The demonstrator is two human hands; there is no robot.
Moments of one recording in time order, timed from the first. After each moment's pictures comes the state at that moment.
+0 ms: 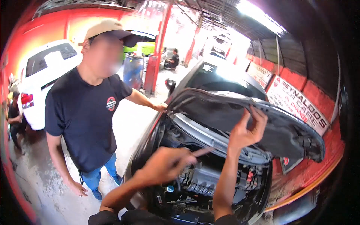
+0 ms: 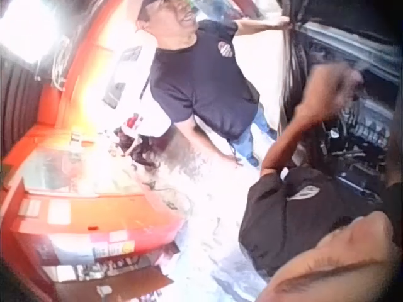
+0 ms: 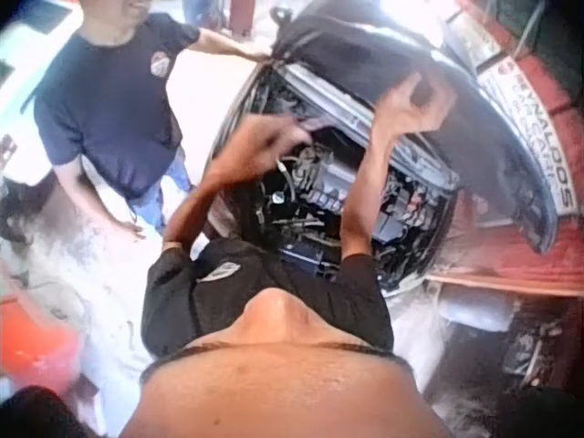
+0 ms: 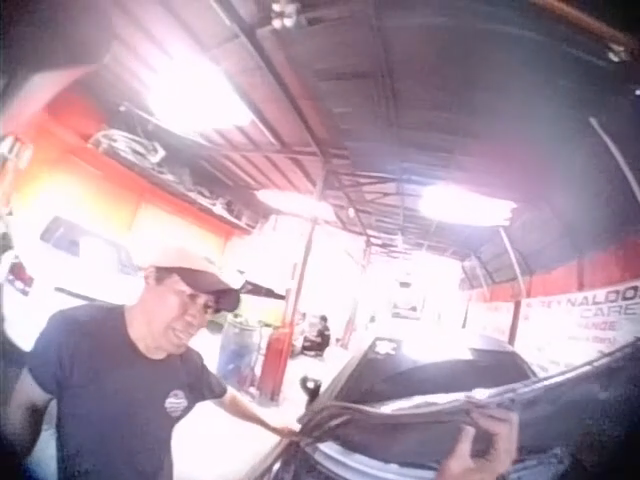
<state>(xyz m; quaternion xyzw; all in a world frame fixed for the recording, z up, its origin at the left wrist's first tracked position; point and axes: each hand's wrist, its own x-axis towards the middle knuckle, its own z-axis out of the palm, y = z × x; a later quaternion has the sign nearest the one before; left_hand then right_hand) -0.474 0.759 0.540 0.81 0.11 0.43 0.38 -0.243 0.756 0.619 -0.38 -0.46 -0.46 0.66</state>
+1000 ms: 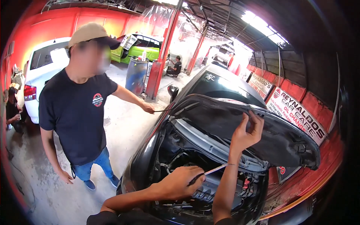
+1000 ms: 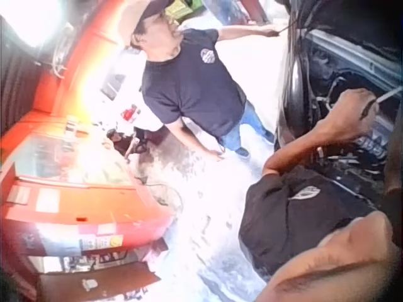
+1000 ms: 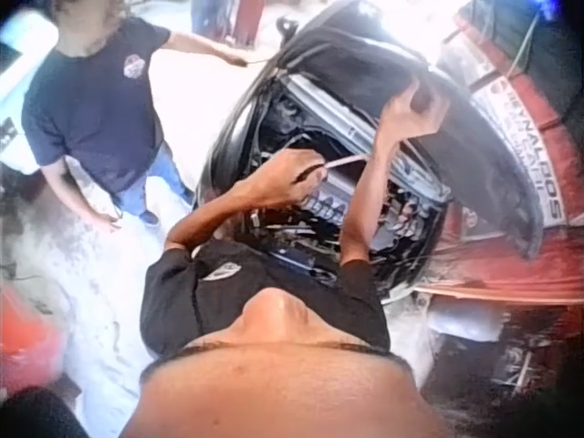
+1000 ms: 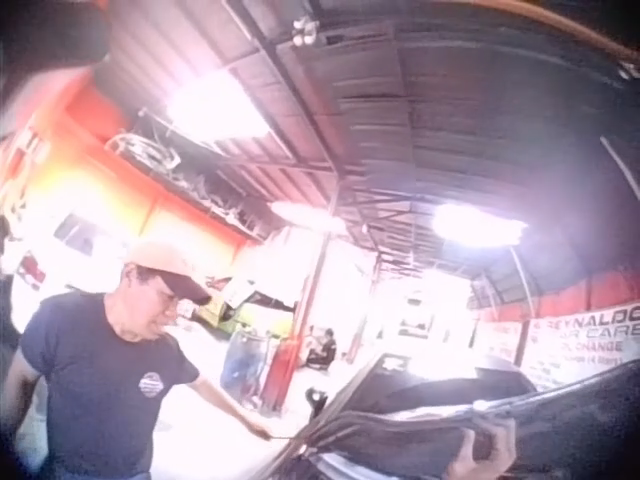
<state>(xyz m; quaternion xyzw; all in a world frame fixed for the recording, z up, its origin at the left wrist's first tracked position) -0.452 0.713 0.530 0.83 0.08 0.39 0.38 -0.238 0.753 0.625 -0.38 -0.47 -0.40 0.69</state>
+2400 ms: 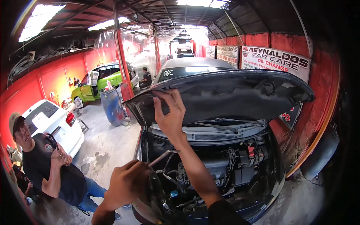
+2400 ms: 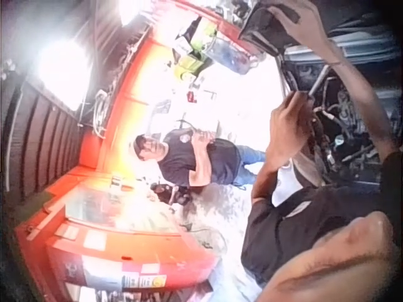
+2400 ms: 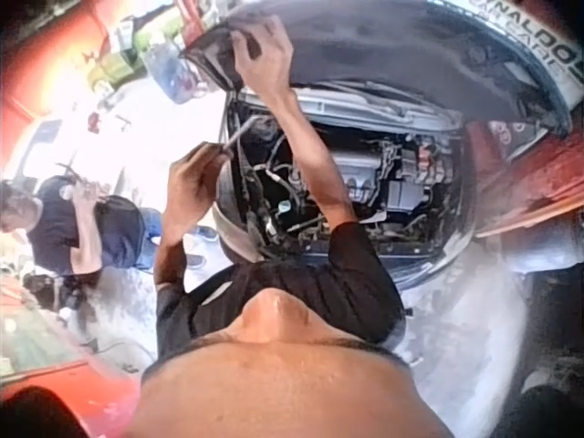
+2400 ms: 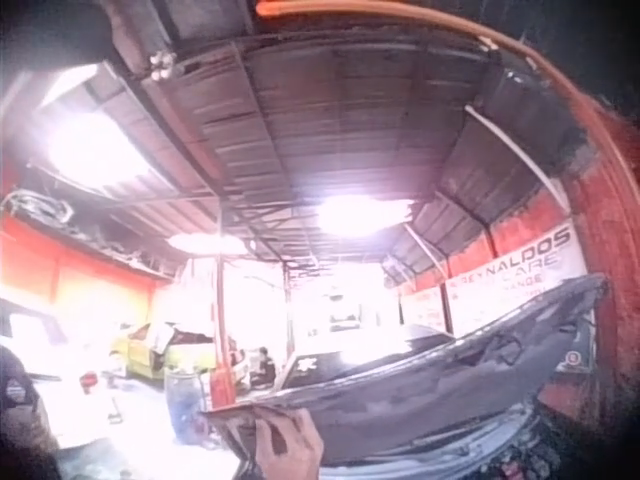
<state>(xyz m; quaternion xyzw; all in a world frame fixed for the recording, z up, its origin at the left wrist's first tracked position) -0.474 0.678 0.591 0.90 0.16 0.39 0.14 -0.253 0.755 0.624 -0.30 -0.53 -0.28 0.74</state>
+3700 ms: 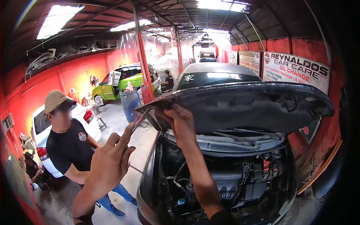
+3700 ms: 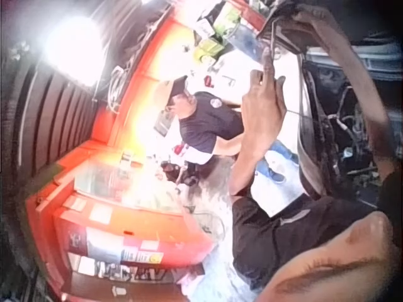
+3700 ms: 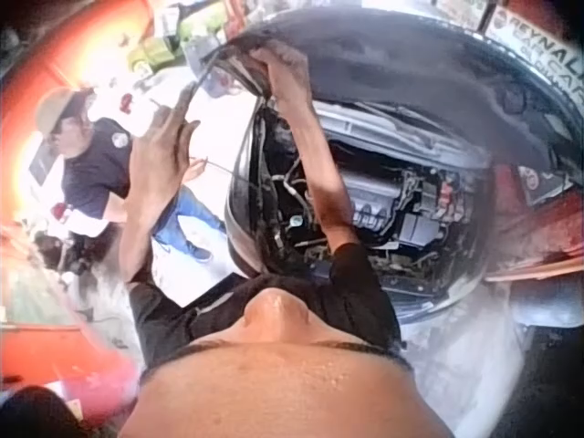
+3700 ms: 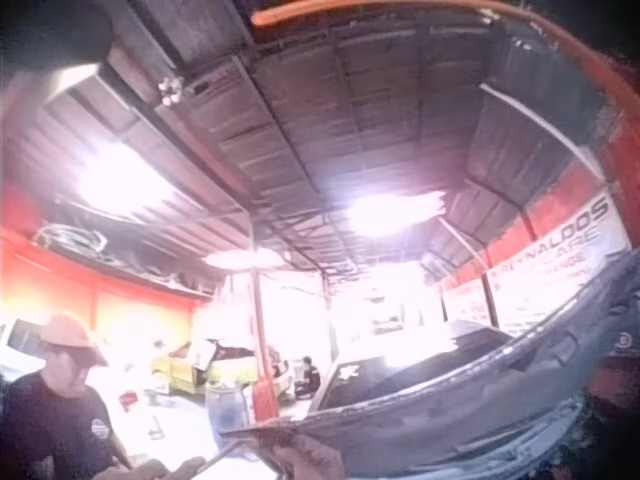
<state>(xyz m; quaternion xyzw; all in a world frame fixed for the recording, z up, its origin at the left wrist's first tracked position) -0.478 0.691 0.655 0.87 0.31 0.34 -0.15 -0.254 0.765 0.619 -0.13 -0.47 0.38 0.79</state>
